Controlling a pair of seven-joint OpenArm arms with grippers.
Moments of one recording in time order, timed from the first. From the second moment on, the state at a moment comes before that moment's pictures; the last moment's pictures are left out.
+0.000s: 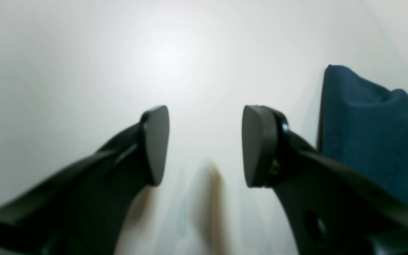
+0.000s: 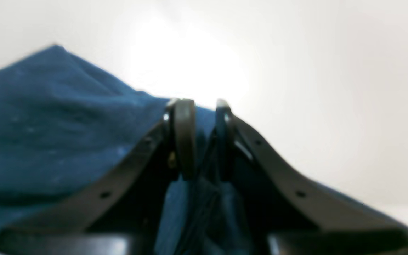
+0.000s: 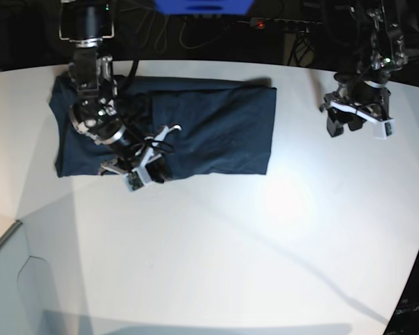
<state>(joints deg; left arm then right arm) 20.3 -9.5 -19.6 86.6 -30.2 -15.4 22.3 -1.8 -0.1 5.5 73.3 -10.3 34.7 -7.8</state>
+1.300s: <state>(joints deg) 18.0 -9.6 -19.3 86.6 -30.2 -15.4 22.7 -9.6 1.9 36.5 77.1 -10.4 34.8 -8.6</state>
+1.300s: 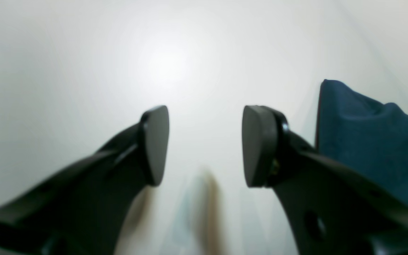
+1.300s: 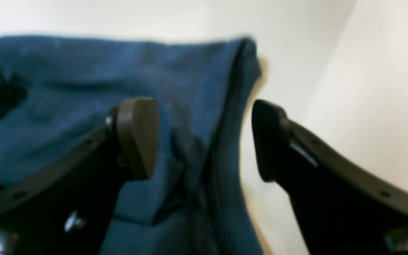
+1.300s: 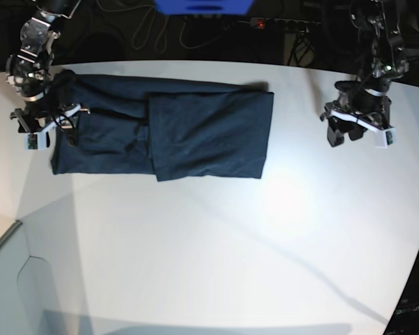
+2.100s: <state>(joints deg) 18.0 -9.5 -19.3 86.6 -30.2 -15.4 22.7 -10.1 1.3 35.9 68.2 -7.6 34.6 -4.0</state>
